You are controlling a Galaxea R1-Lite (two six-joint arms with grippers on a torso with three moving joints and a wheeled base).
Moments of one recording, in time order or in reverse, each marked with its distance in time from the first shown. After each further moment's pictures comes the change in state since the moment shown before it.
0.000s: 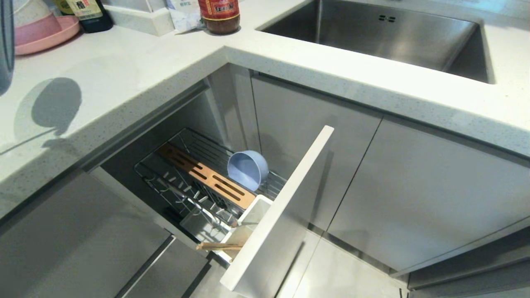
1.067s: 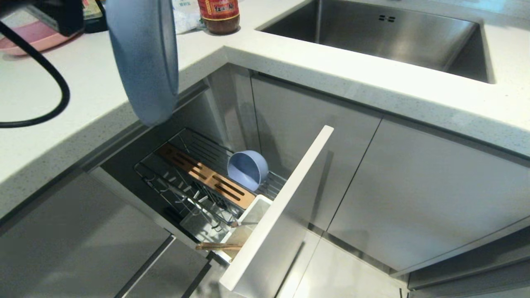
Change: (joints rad) left arm -0.611 0.139 0.140 -0.355 0.204 -0.117; right arm 0.000 0.000 0.000 0.000 0.000 0.000
